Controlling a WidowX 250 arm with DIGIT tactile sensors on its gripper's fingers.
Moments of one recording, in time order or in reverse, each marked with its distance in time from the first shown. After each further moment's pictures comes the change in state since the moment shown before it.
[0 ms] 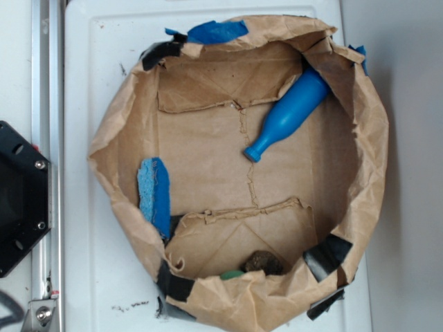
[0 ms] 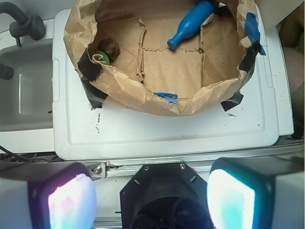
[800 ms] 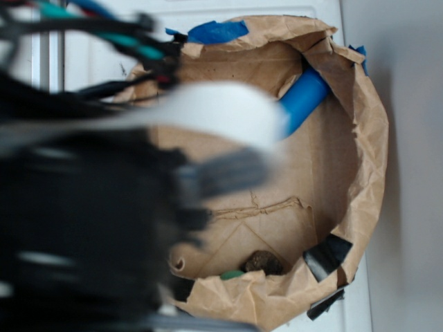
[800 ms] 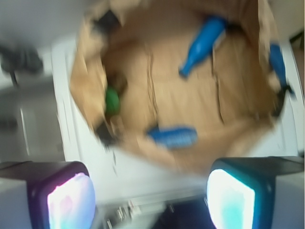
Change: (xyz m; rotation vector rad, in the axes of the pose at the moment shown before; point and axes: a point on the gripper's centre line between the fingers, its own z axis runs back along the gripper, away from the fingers) arm 0.097 -0.030 -0.029 0.004 0.032 0.140
